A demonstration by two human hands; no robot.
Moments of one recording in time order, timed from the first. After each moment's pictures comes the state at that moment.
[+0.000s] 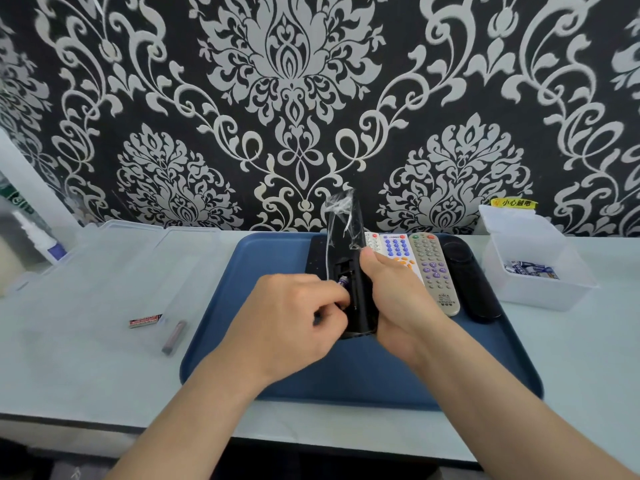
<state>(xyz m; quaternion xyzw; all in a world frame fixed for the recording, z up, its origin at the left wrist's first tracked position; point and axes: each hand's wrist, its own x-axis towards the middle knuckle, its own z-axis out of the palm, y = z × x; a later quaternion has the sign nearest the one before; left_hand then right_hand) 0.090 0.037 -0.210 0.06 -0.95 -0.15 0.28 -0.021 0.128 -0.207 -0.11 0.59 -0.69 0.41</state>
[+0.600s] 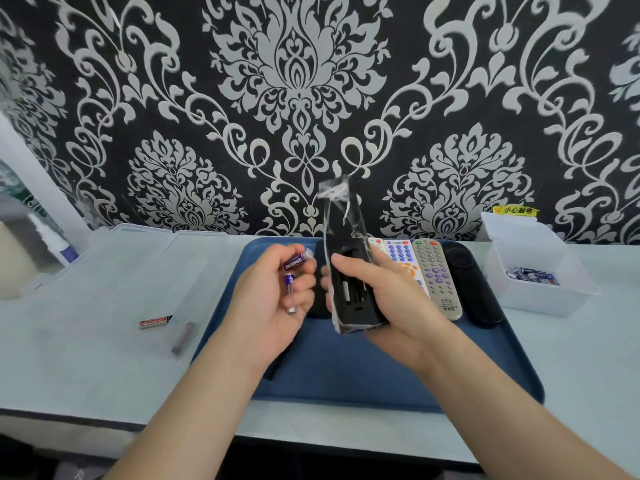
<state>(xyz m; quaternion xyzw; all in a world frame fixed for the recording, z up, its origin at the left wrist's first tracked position) 0.073 0.023 -0.196 0.26 -0.36 -0.86 0.24 -0.017 0.130 -0.203 -0.16 0.46 -0.73 0.48</state>
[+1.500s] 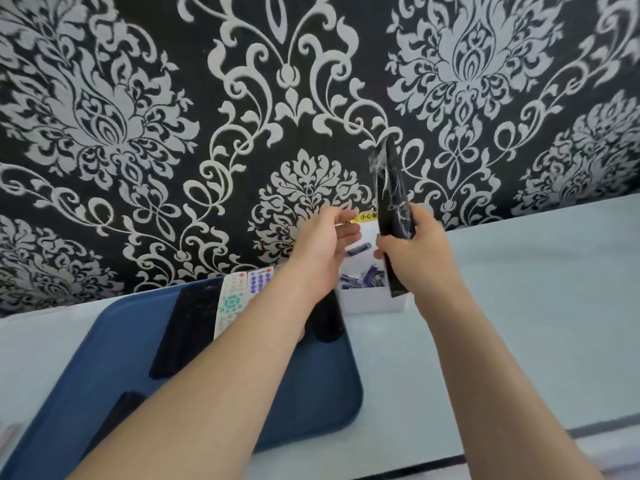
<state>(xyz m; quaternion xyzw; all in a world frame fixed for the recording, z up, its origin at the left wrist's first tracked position) -0.153 0.167 -0.176 0.25 -0.57 -0.76 0.16 -0.178 0.283 -0.190 -0.14 0.73 -0.67 0.01</state>
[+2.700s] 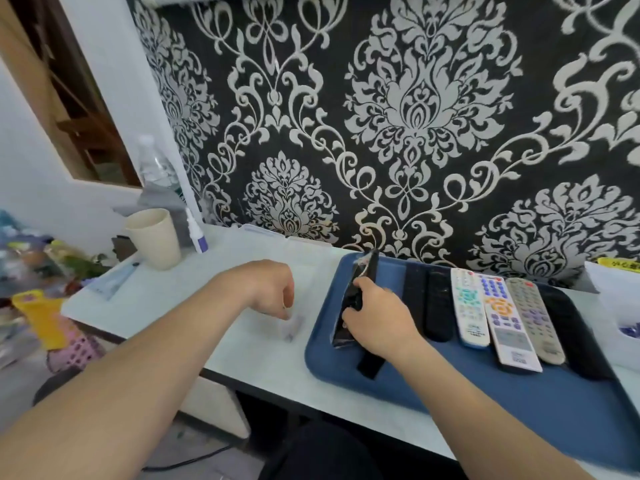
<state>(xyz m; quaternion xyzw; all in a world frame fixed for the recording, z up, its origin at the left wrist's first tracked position) 0.180 -0.104 -0.167 0.35 -0.92 -0.06 -0.18 0.055 0.042 -0.217 -0.46 0.84 -0.26 0.15</state>
